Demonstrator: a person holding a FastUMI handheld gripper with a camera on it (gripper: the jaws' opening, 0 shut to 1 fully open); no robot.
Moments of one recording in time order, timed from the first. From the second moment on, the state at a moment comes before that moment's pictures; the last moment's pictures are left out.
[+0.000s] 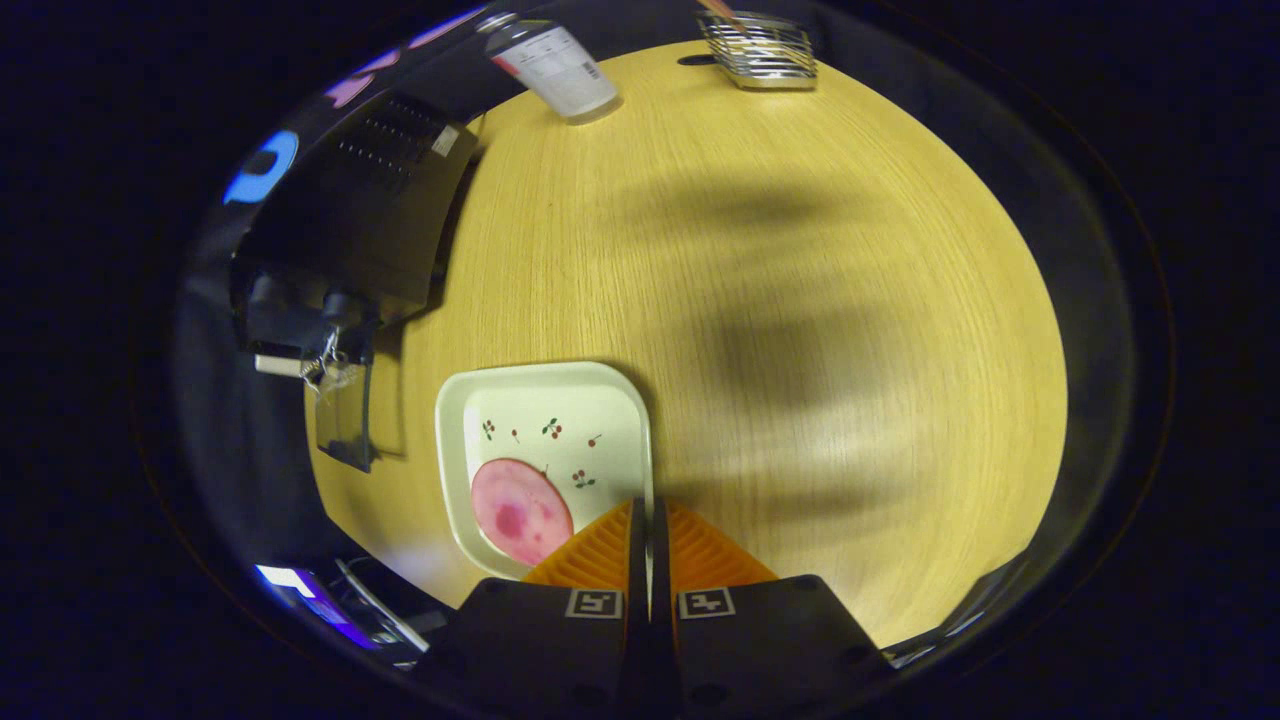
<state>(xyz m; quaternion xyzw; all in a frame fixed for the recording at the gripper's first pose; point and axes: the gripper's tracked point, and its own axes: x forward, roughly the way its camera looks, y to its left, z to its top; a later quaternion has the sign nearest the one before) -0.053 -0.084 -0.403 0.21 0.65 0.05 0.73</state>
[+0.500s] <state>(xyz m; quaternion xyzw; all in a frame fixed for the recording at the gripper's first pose) -0.052 -0.067 -0.365 0.34 0.56 0.07 0.76</state>
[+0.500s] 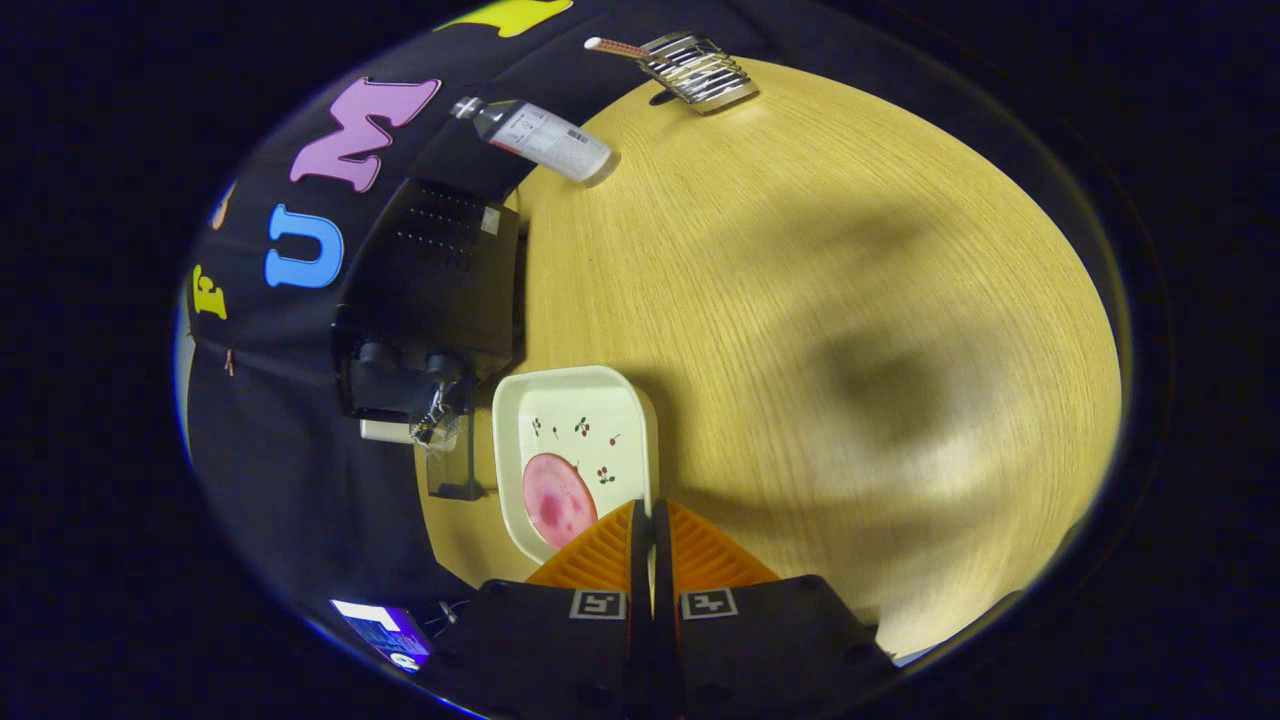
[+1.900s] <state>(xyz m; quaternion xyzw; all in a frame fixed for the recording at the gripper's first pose) -0.016 0.230 -0.305 0.55 0.45 -0.13 0.69</state>
